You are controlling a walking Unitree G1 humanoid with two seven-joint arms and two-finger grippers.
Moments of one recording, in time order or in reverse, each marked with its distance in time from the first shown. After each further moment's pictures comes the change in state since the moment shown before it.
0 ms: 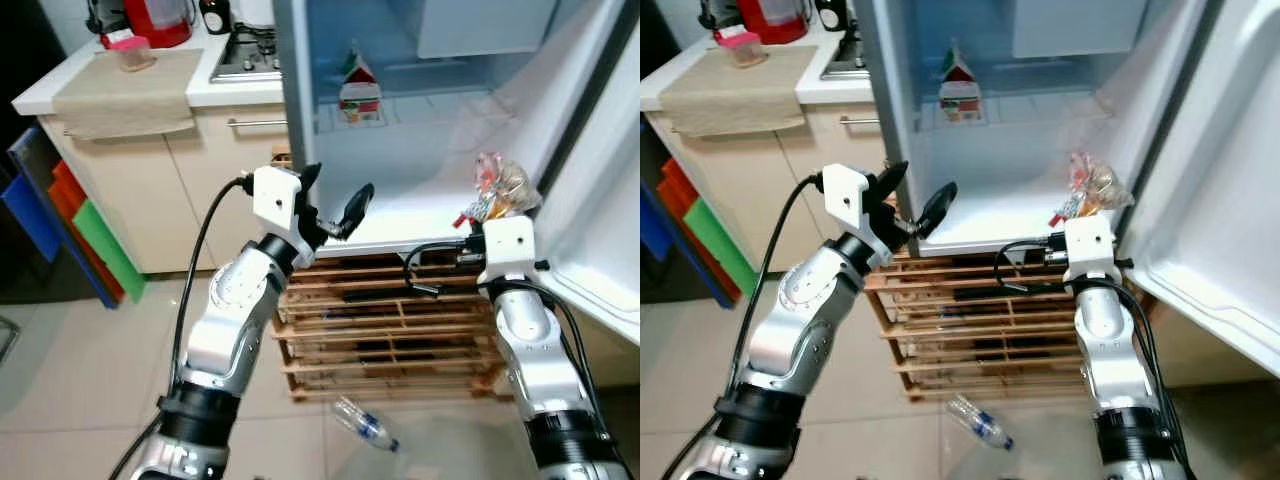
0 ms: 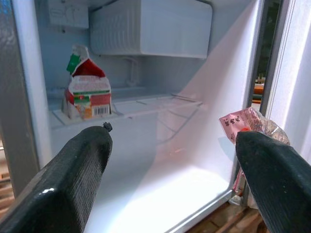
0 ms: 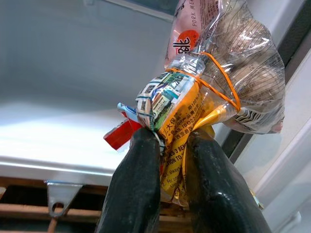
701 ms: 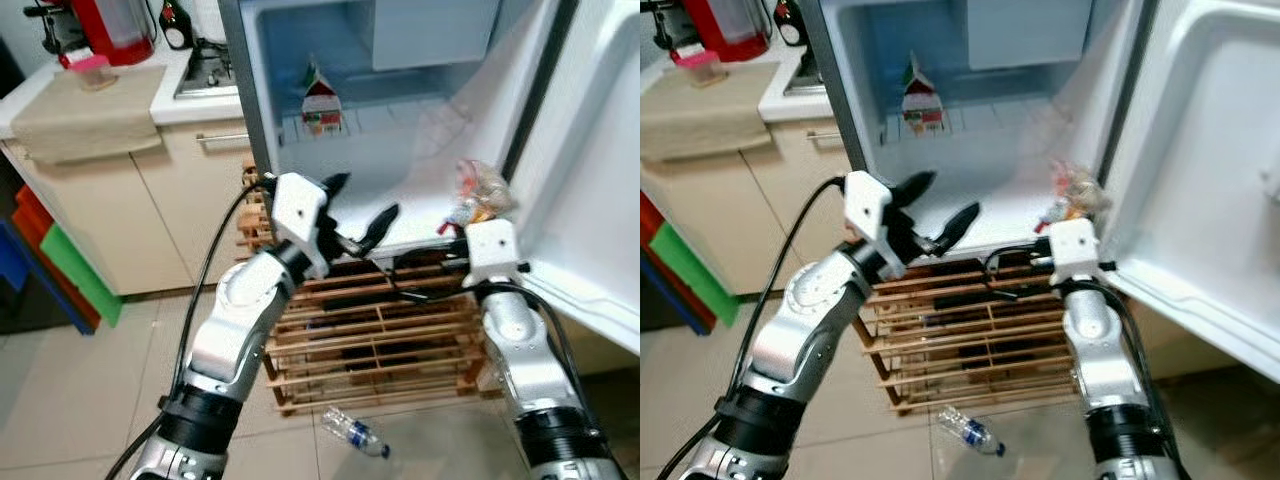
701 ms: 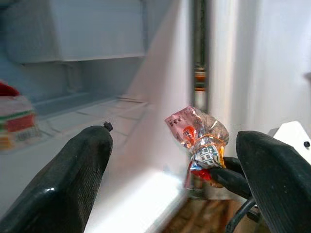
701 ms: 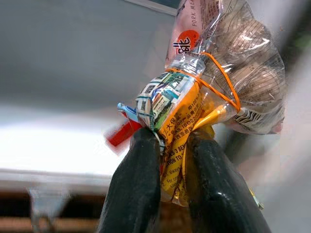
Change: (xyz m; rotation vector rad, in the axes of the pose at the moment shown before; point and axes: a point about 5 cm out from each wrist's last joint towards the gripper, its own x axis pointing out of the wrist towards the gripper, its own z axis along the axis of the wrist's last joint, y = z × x) left arm 0.005 -0.025 0.002 0.031 0.020 -0.203; right arm 0.002 0.009 -0.007 -0.001 0.033 0.030
